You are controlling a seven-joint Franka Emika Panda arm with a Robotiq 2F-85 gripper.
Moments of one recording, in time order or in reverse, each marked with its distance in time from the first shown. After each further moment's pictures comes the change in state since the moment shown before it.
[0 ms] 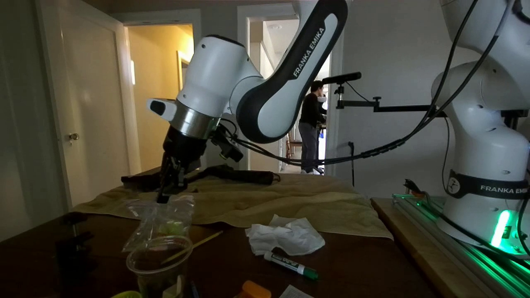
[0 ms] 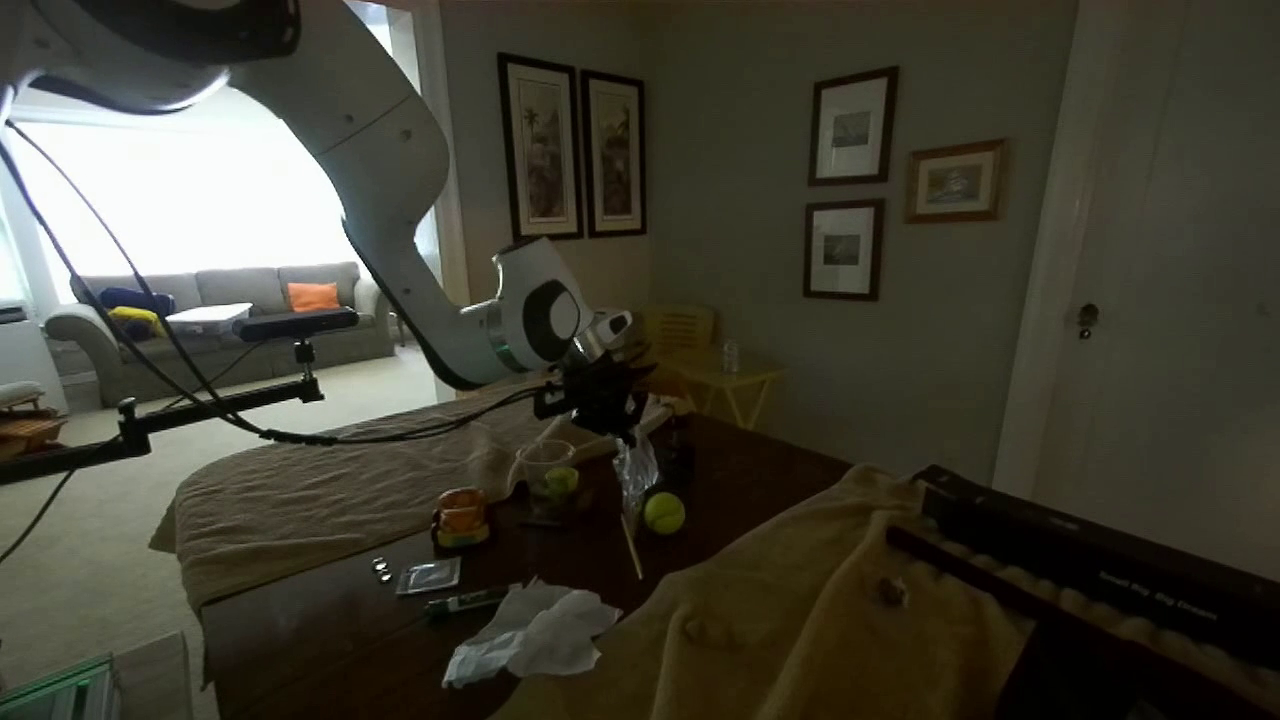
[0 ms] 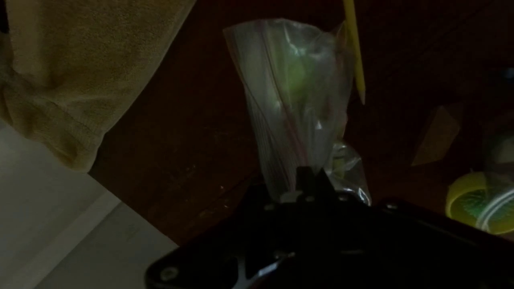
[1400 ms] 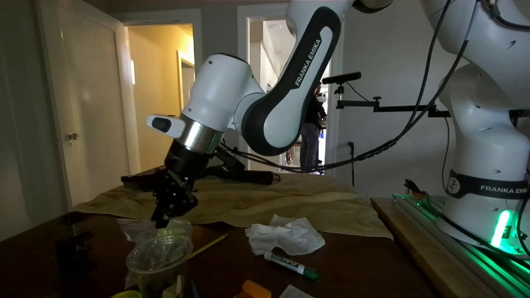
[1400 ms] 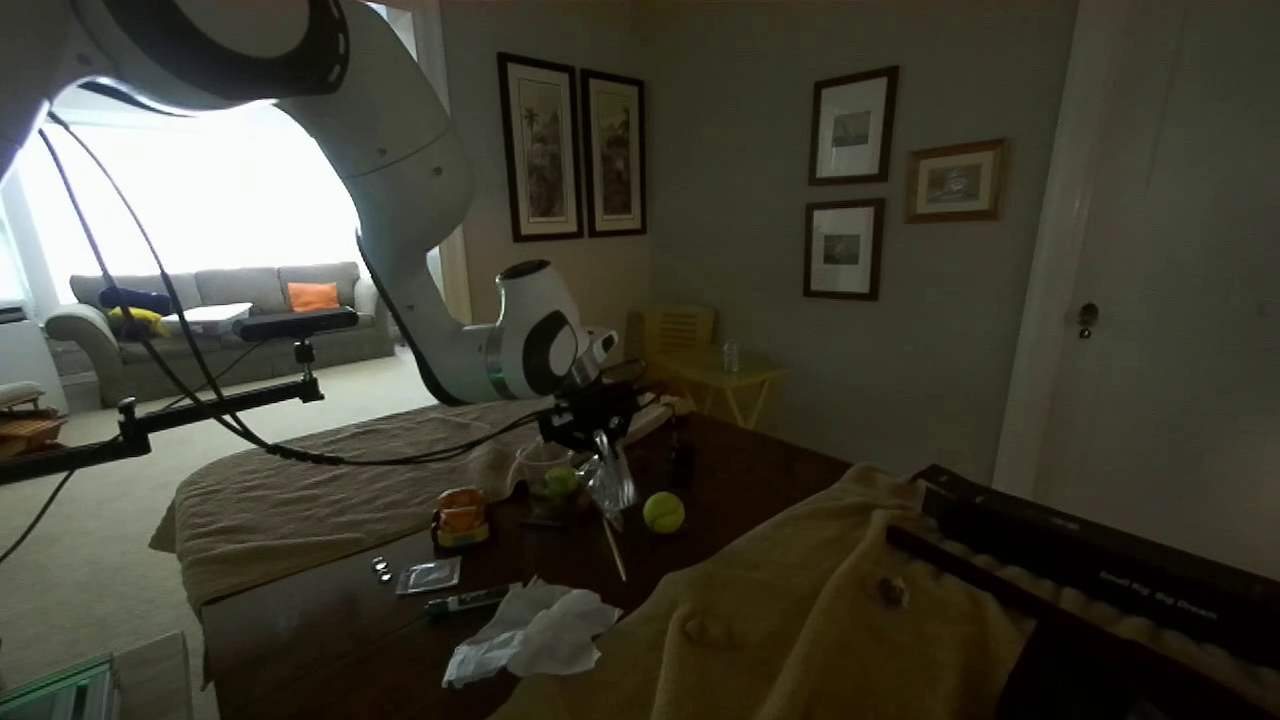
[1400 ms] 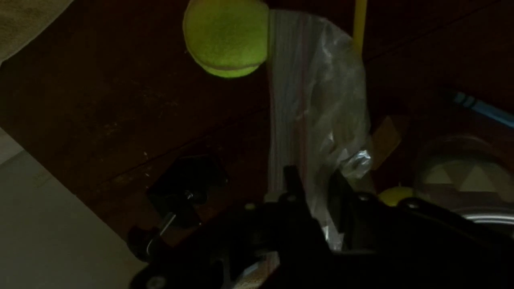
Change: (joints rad) arm -0.264 0.046 0.290 -0.016 -0.012 0.076 -0.306
